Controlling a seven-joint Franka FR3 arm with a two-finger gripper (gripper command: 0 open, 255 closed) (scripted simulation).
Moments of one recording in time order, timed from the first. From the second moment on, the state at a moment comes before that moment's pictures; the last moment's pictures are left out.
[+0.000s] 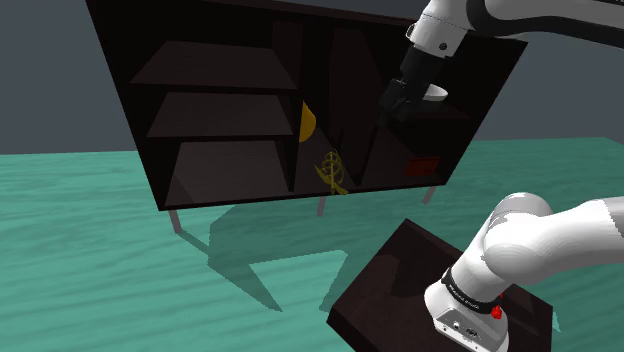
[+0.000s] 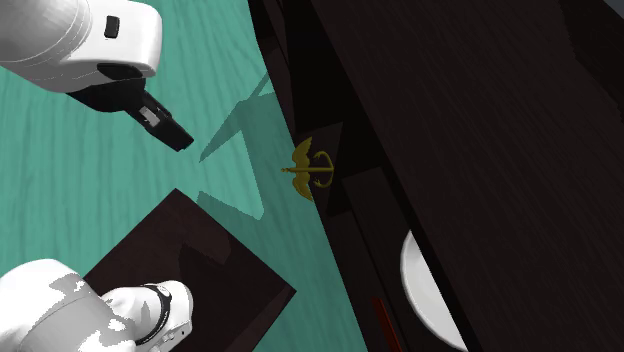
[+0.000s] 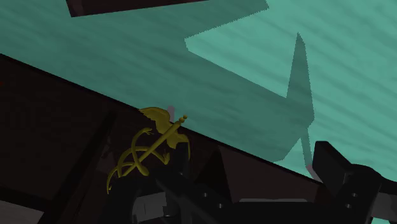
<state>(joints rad) 0.01 -0.79 0.04 -2.31 0.10 1.66 0.13</state>
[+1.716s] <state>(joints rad) -0.05 -0.26 -0.15 -2.58 -0.10 2.66 -0.28</state>
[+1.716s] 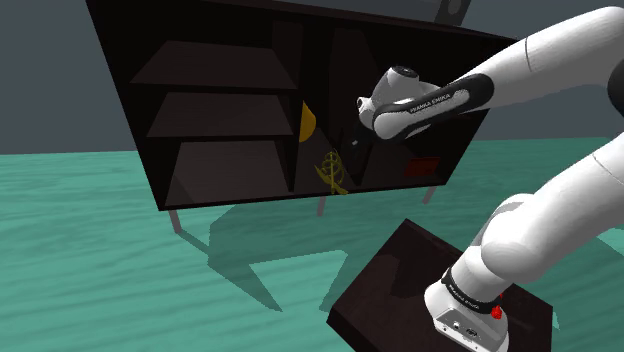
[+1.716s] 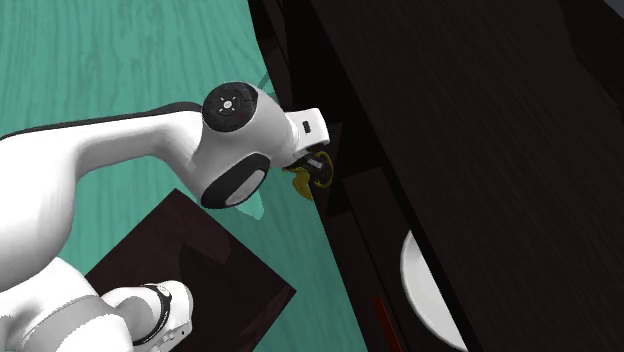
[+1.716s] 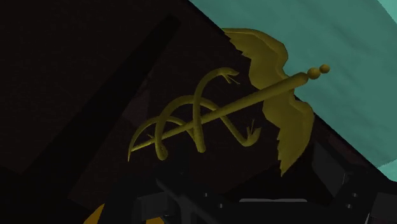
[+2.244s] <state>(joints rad) -0.05 0.04 -0.20 -2.45 0.00 2.90 -0.47</state>
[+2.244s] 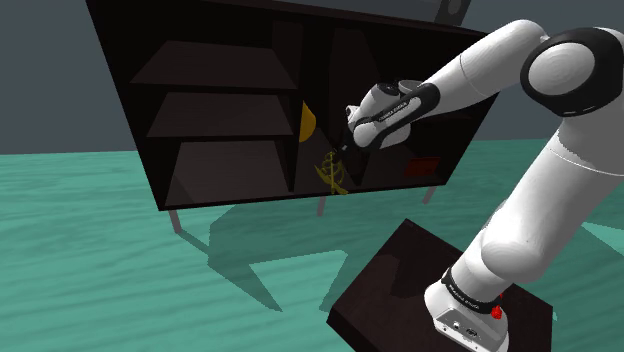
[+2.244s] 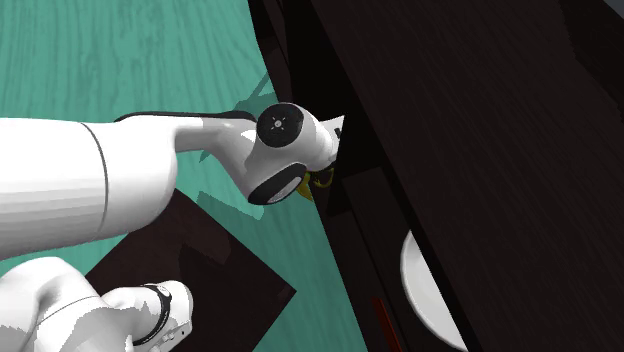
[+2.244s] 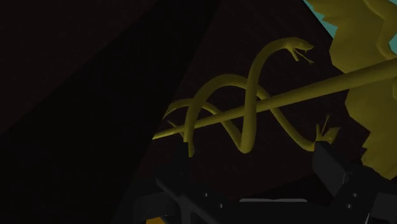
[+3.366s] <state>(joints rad) -0.06 0.14 -0.18 -2.46 0.07 3.01 -0.53</state>
